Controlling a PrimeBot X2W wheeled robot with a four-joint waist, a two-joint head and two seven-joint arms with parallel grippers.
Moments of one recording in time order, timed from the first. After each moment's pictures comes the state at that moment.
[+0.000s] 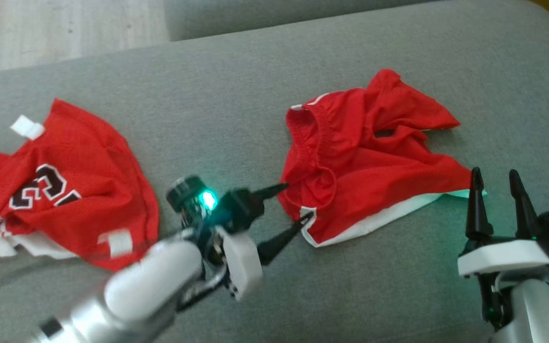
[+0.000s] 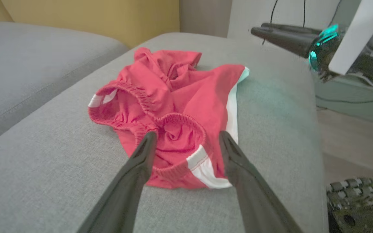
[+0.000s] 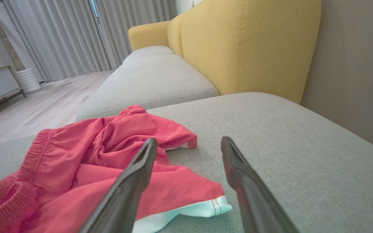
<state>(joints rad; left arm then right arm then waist) -0.62 0.35 -1.08 0.26 -0.54 -0.13 0.06 -0.12 -0.04 -0.12 0.33 0.14 0.12 -0.25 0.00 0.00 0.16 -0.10</state>
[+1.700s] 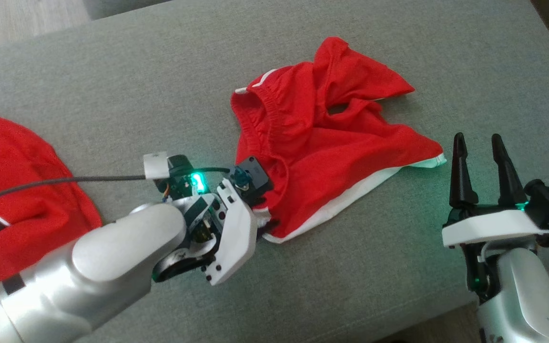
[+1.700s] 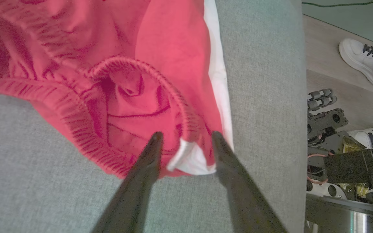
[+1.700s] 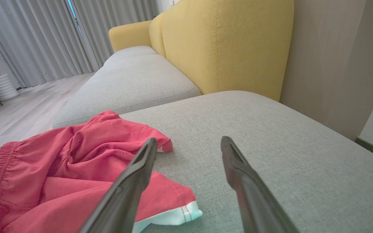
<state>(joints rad) -0.91 0.50 -1.32 0.11 -0.85 -0.13 0.61 -0.23 -0.04 -0.04 0.34 0.20 0.12 -0.25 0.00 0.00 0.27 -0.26</state>
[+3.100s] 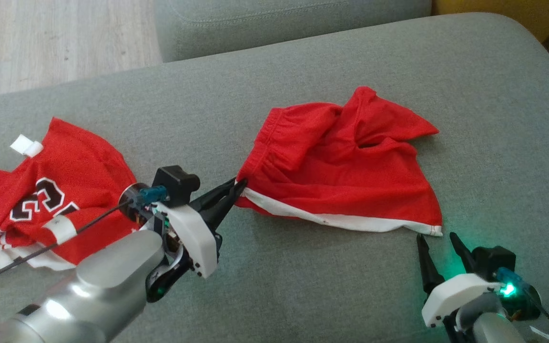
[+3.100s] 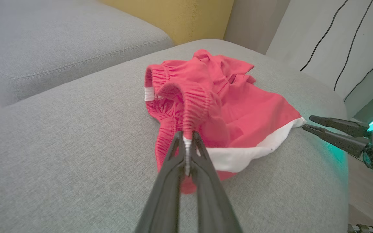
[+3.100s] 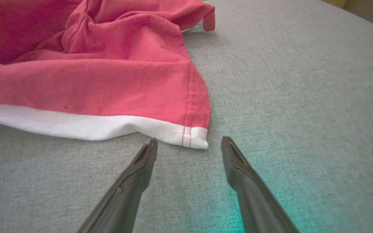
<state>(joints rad) -0.77 0.40 -1.30 0.52 -1.01 -0.13 -0.12 -0.14 -0.04 0.00 0.66 0.09 0.12 -0.17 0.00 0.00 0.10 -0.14</state>
